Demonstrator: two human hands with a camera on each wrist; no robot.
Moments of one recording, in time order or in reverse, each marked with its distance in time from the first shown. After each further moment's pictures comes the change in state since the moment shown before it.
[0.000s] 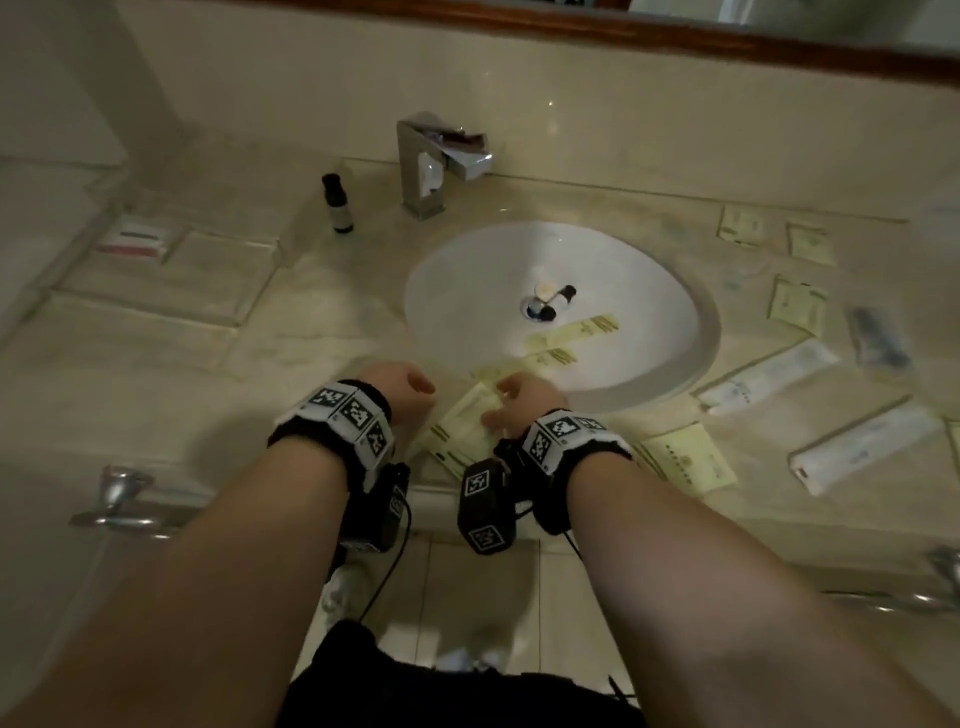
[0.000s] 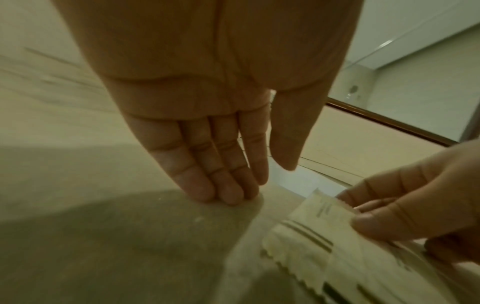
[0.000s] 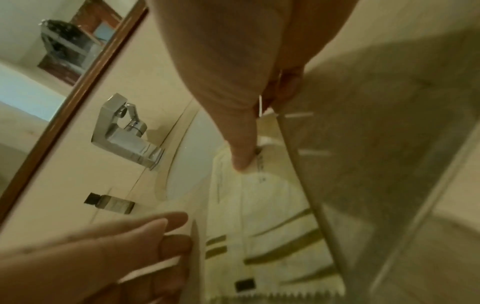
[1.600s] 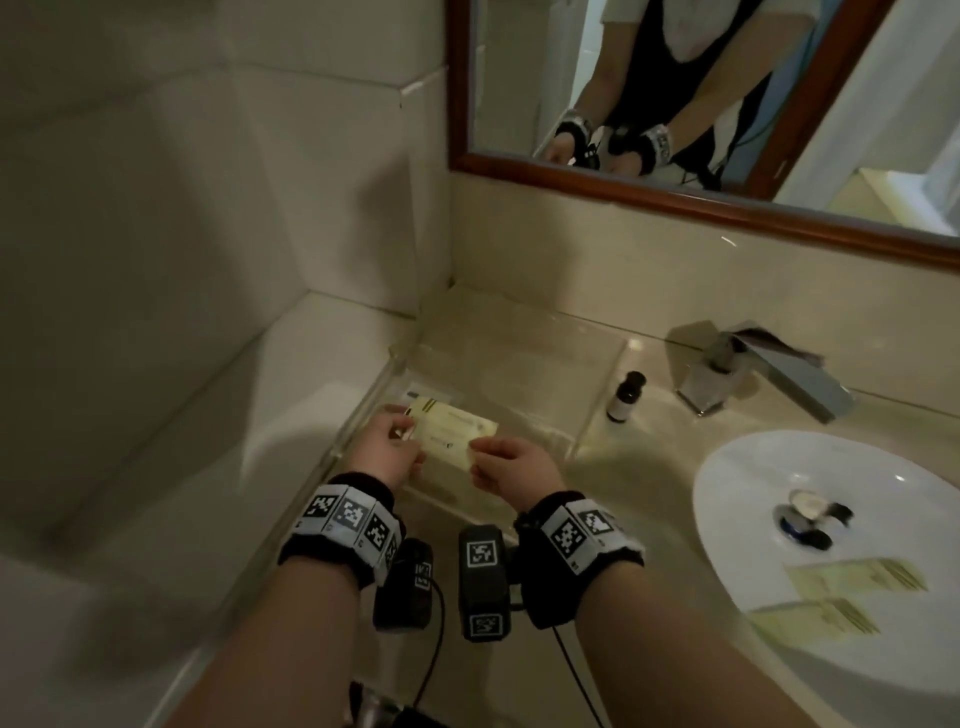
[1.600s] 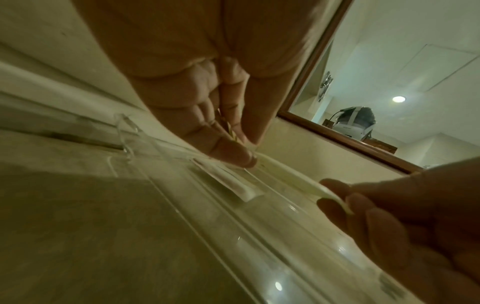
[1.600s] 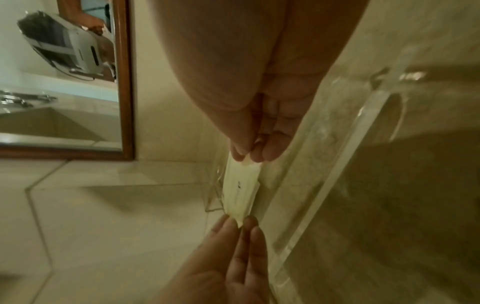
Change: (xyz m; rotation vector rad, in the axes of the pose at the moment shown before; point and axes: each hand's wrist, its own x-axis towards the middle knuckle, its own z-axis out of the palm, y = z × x) left_hand 0.082 -0.273 -0.204 -0.884 0.545 -0.236; right_hand 0.093 -0.350 0.121 0.830 -0.246 -0.172
